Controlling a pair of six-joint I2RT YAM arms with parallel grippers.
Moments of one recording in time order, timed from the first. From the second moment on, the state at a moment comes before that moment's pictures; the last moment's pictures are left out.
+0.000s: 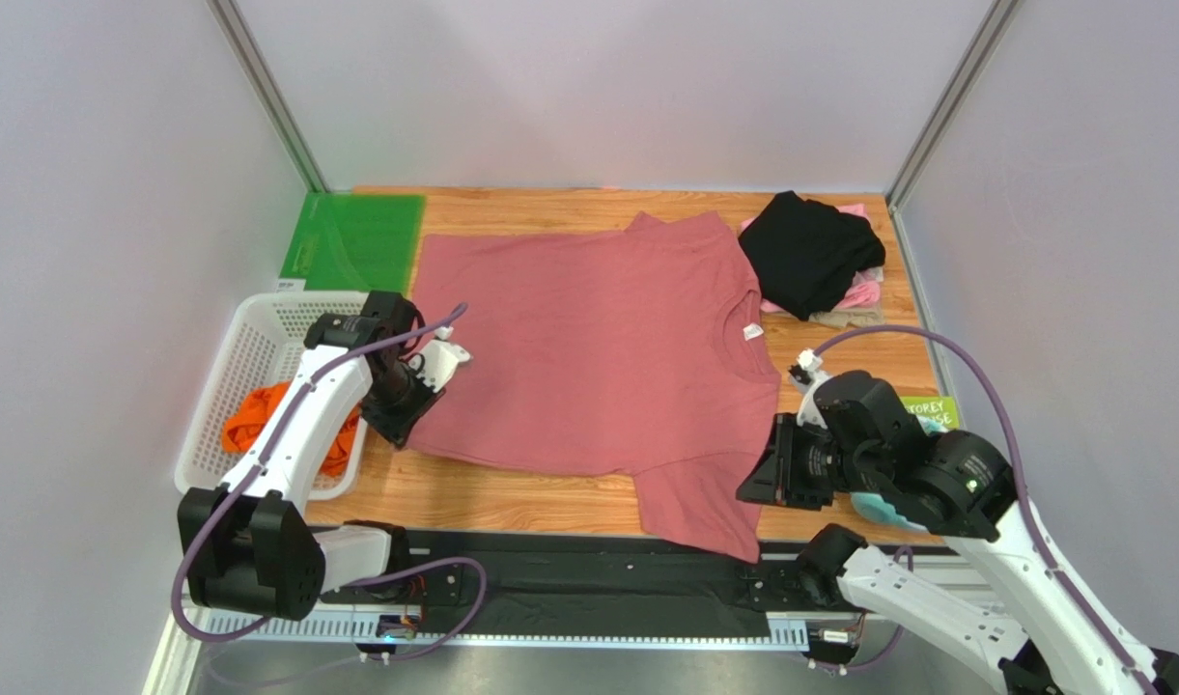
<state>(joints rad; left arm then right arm) -0.14 1.22 1.00 -1.26 0.07 0.56 0.73 0.66 1.08 -1.30 -0.20 0.84</state>
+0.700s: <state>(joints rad) -0.14 1.27 1.00 -1.23 0.11 0.56 0.73 0.90 0.77 -1.27 -0.04 0.94</state>
